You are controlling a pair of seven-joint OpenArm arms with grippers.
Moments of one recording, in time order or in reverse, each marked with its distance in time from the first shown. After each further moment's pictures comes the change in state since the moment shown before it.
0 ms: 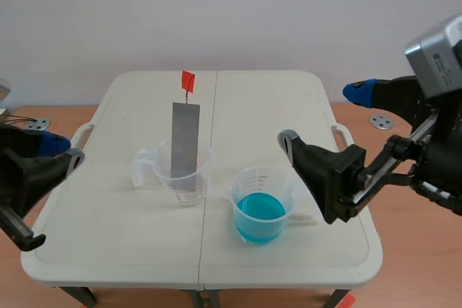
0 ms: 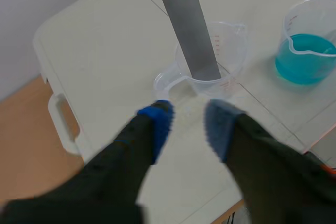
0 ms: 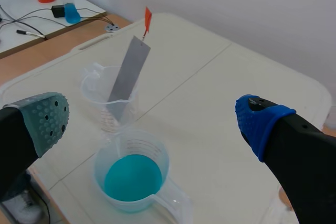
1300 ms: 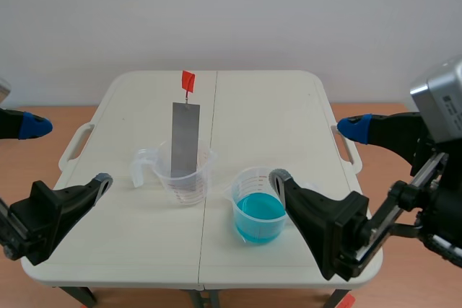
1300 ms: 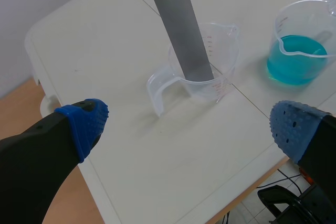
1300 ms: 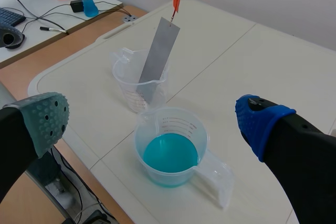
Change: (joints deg) left arm 0.0 0.0 0.0 0.0 -2.0 -1.2 0.2; right arm -10.9 0.0 0.1 5.2 -0.2 -0.5 1.6
